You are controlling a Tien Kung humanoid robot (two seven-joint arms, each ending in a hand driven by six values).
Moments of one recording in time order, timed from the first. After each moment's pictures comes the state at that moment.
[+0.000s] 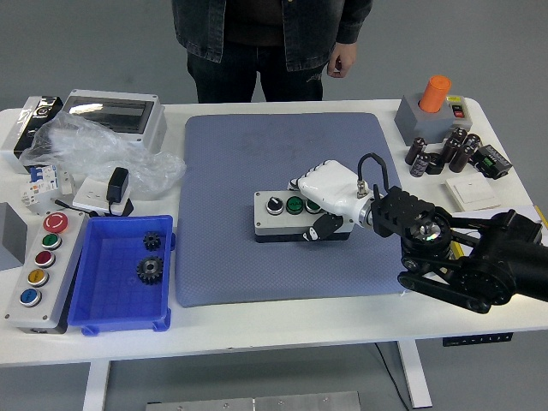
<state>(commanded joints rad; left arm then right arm) 0.01 0.25 -0.36 -0.22 0.24 0.15 0.17 0.93 -0.38 0.07 1.18 -1.92 -0.21 -0.20</state>
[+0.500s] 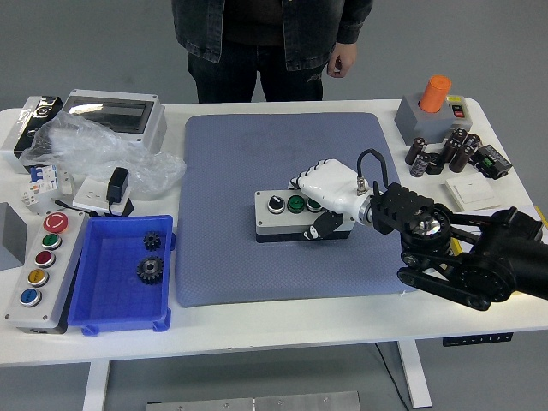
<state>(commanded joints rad) 0.01 0.25 -0.36 -0.22 0.24 0.16 0.17 0.93 -0.38 0.09 1.18 -1.91 -0.18 -0.19</state>
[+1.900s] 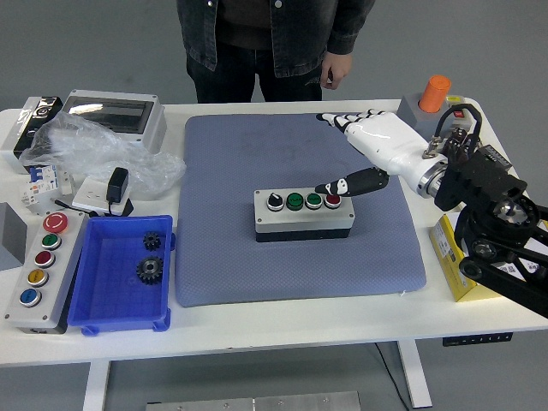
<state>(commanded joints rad) 0.02 0.24 -0.35 -0.22 0.24 0.11 0.15 0.71 -0.69 0.57 1.68 -1.96 -0.10 -0.36</state>
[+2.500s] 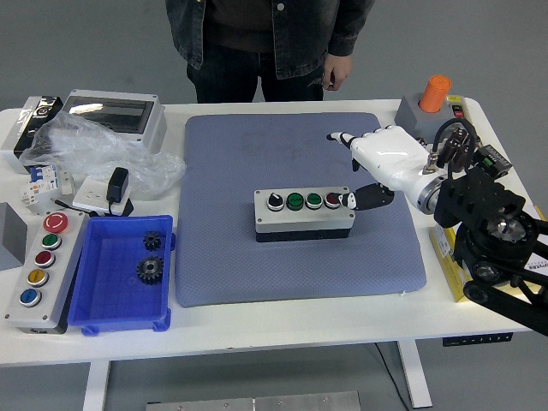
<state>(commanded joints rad) 0.02 0.25 -0.35 -0.22 0.24 0.12 0.16 0.72 -0.68 0.49 1.75 -1.97 0.06 -0.51</state>
